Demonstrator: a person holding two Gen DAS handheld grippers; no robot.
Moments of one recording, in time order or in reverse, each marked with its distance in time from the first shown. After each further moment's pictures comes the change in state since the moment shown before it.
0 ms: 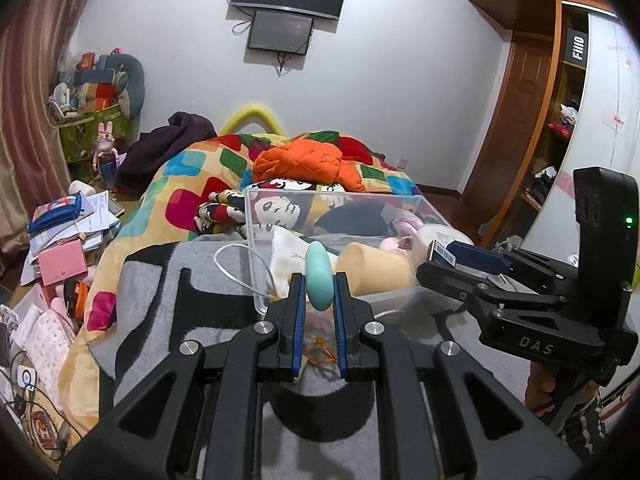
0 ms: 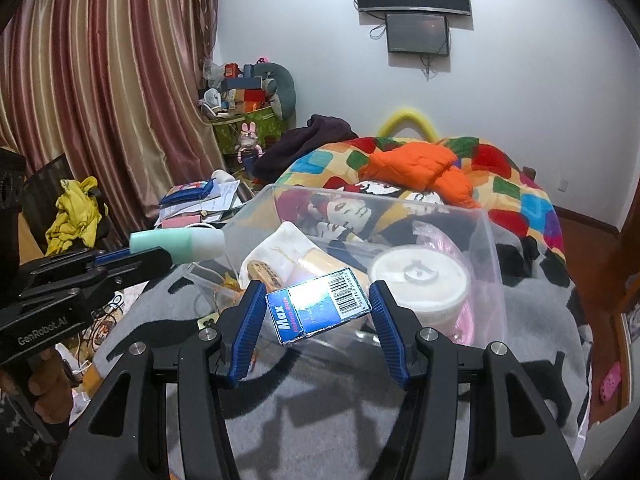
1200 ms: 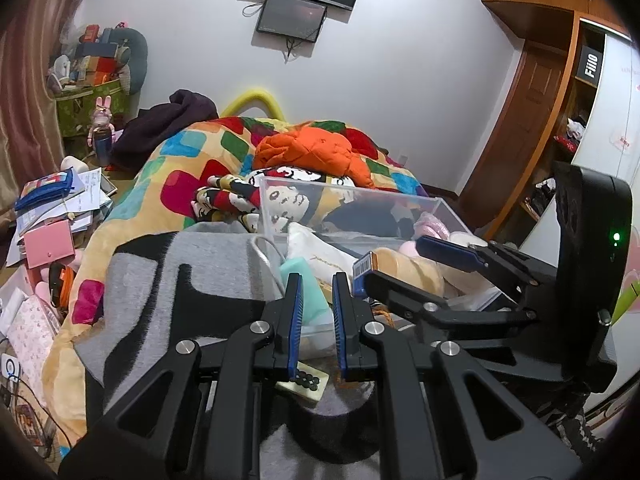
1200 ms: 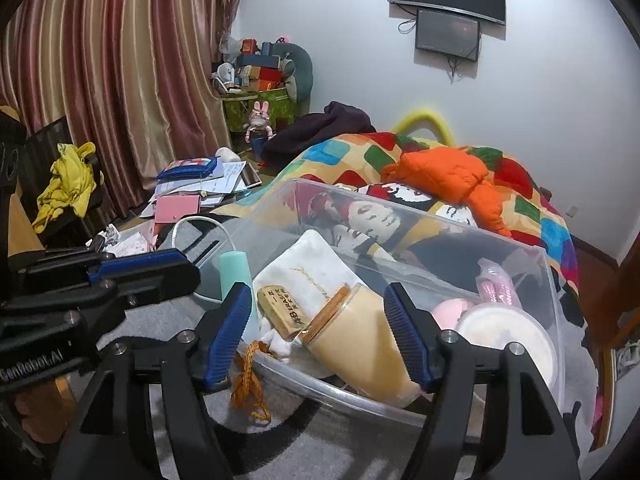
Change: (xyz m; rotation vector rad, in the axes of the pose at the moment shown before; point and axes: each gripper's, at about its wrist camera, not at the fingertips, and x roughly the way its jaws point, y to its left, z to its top) left arm 0.025 0.030 0.006 -0.073 0.037 -0.034; right arm 0.056 0.027 0.016 -0.109 0.049 -0.012
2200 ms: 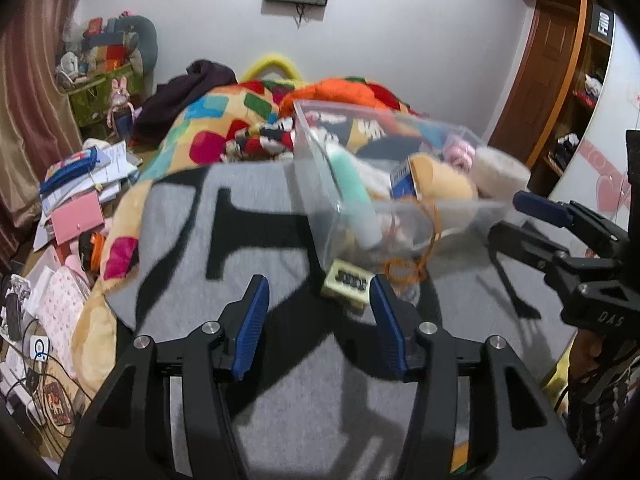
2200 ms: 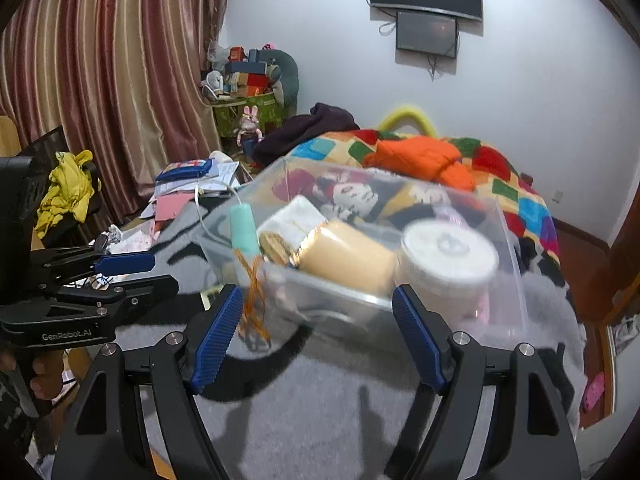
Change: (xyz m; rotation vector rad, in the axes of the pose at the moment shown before) left arm -0.003 0.013 -0.052 0.063 0.156 0.101; right arm -0.049 -0.006 -0.041 0.049 -0.005 -0.032
